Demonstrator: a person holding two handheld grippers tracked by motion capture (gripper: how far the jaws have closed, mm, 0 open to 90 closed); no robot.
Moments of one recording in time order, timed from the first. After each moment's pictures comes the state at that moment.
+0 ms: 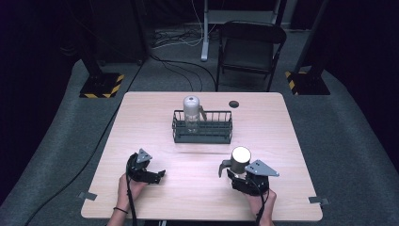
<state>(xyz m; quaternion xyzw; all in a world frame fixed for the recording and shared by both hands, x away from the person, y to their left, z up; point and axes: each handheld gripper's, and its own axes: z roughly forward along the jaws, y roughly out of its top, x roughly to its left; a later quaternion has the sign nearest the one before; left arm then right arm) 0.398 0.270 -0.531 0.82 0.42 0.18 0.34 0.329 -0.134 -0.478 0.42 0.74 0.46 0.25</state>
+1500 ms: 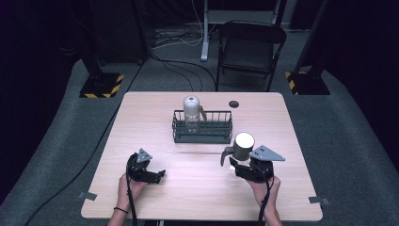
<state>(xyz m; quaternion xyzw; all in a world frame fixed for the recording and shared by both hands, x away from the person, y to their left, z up) 0.398 0.270 -0.531 0.82 0.42 0.18 0.34 0.352 -0.142 -0.438 0.41 0.74 0.48 0.24</state>
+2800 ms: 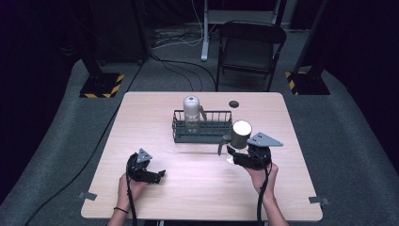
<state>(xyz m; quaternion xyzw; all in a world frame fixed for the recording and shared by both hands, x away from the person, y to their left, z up) 0.398 0.270 -0.531 0.82 0.42 0.18 0.34 0.383 -0.136 -0.417 0.39 0.74 0.49 0.24</state>
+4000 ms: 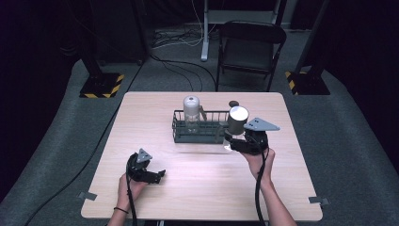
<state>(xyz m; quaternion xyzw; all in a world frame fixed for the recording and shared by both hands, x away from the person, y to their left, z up) 0.398 0.270 -0.531 0.82 0.42 0.18 0.34 0.416 -0.127 -0.390 0.38 0.74 0.49 0.25</state>
